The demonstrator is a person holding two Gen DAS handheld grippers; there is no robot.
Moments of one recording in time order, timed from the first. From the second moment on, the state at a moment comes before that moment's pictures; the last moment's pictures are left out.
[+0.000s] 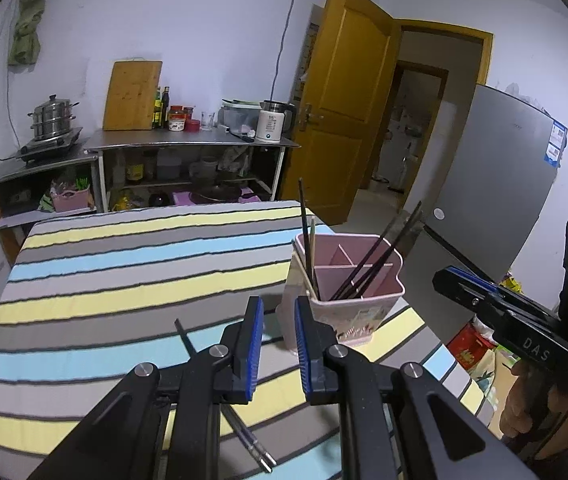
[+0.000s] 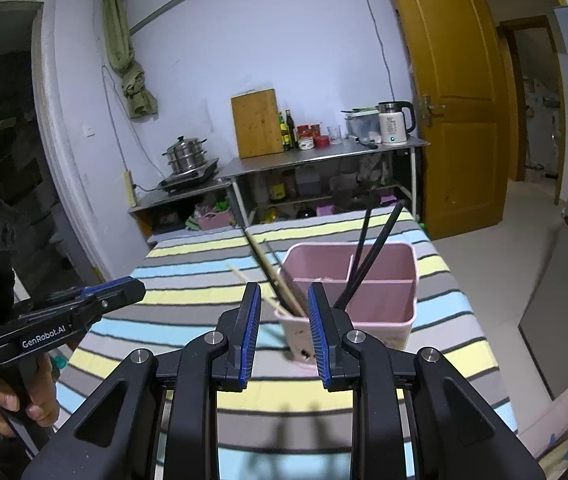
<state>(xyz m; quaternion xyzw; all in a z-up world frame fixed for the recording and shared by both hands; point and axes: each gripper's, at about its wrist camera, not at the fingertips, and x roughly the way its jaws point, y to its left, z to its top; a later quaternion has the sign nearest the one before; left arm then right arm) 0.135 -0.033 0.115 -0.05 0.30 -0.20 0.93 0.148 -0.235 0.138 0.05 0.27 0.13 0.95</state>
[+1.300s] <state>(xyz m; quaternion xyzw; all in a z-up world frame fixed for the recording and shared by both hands) 0.157 0.050 -0.027 -0.13 0.43 -0.11 0.88 0.186 -0.132 -0.008 -0.01 0.44 0.21 0.87</state>
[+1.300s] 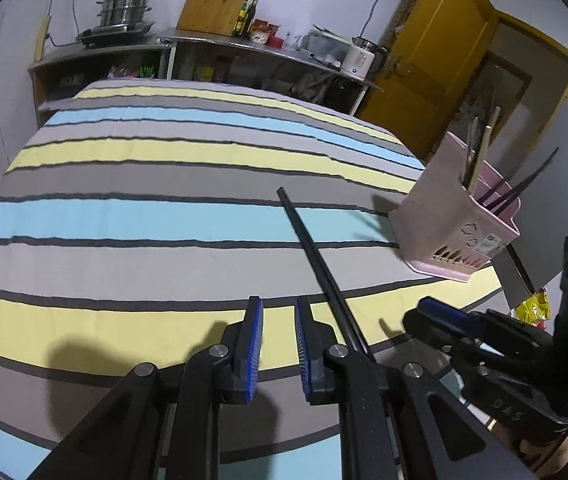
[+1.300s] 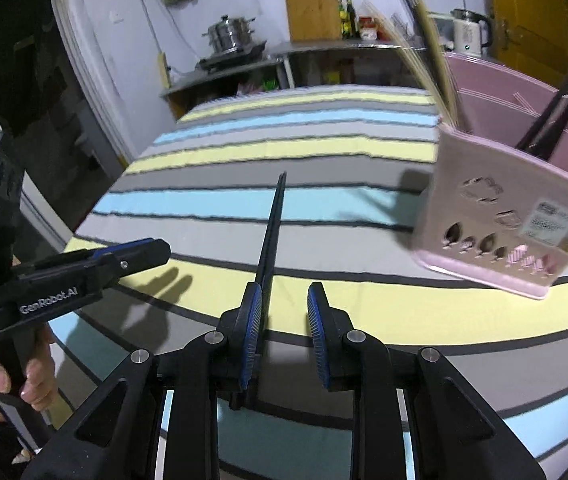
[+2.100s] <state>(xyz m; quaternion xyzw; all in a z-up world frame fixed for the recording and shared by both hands) 0.198 0.027 -0.050 -0.15 0.46 -0.13 0.87 0.200 -0.108 -0.045 -0.05 0.46 0.22 0.86</state>
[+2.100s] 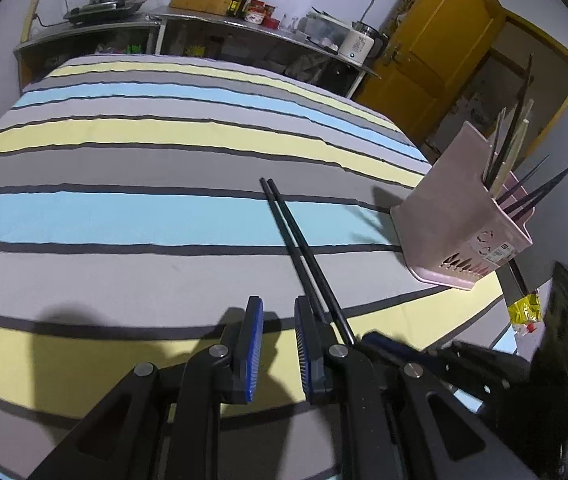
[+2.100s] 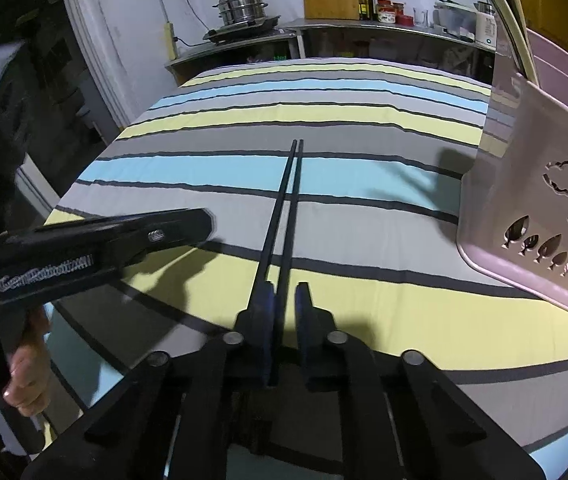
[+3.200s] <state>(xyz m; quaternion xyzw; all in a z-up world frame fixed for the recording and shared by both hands) 0.124 0.017 -0.057 -0.06 0.48 -0.11 0.87 0.127 -0.163 -0.038 0.01 0.48 0.18 0.86</state>
